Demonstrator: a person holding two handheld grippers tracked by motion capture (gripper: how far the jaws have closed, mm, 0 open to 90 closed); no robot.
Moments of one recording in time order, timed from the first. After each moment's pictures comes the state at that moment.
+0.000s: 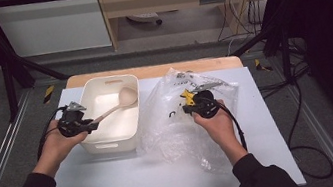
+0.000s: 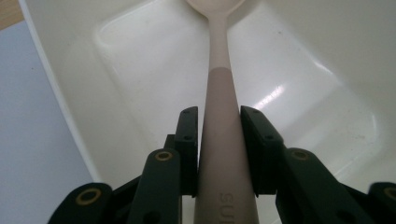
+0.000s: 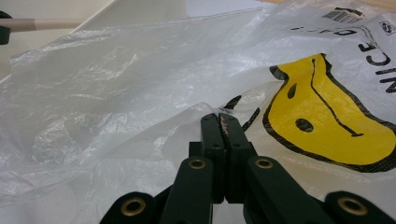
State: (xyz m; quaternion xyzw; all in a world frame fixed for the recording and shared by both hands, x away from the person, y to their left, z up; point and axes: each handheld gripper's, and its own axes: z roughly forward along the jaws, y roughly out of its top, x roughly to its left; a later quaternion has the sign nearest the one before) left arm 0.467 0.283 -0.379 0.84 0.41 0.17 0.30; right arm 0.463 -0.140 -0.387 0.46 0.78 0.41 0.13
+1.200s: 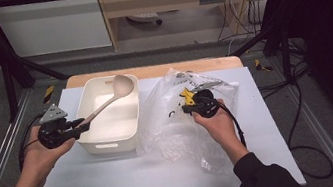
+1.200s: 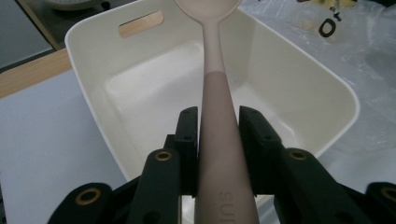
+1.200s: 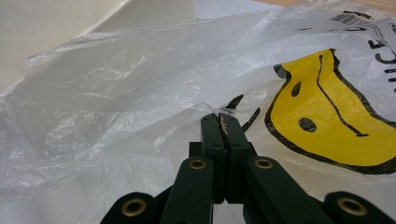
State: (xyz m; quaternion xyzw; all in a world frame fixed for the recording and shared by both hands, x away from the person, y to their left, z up) left arm 0.407 0.298 -0.329 0.81 0.38 0.20 0.40; right arm 0.463 -0.139 -0.383 0.45 0.78 0.41 0.12
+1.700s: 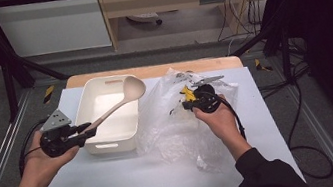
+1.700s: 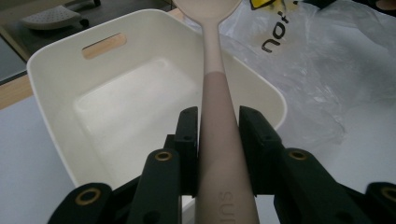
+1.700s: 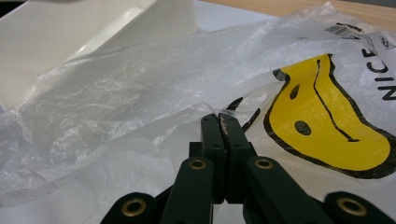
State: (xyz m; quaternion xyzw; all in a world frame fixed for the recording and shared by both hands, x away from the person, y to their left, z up) left arm 0.376 0.277 -0.315 0.82 0.34 0.19 0.42; right arm 0.466 -0.143 -0.366 0.45 0.78 0.41 0.12
